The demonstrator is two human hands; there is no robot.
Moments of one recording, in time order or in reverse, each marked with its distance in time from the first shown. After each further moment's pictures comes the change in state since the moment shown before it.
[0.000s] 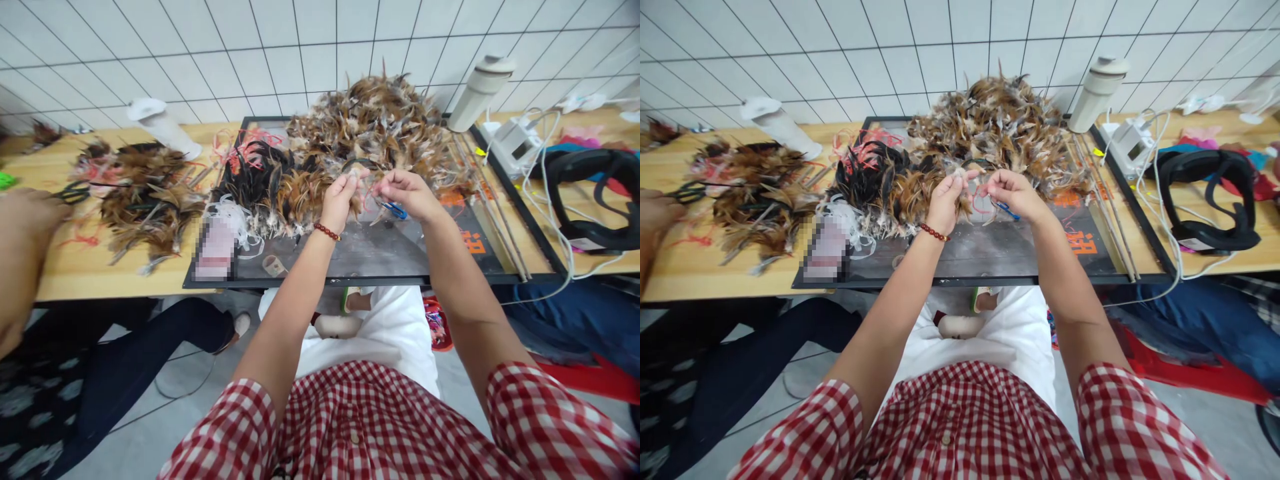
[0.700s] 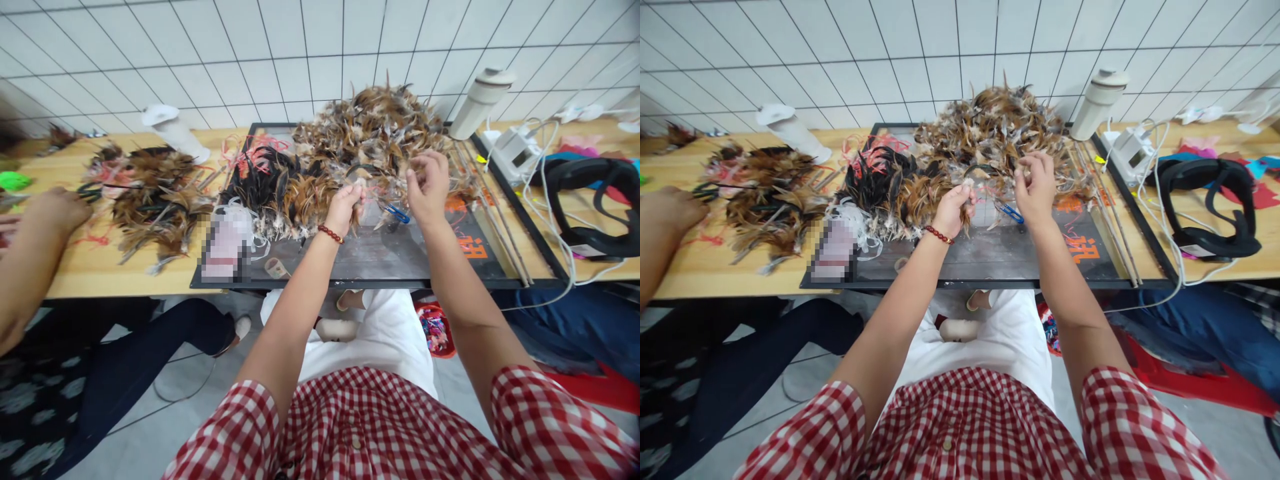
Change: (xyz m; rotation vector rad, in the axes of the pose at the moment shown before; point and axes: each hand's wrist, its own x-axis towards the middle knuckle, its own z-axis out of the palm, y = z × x) left_hand 0.002 0.000 -0.004 -0.007 -0.064 -0.098; right_hand 0.003 0.015 -0.011 -0.670 0.579 -0.241
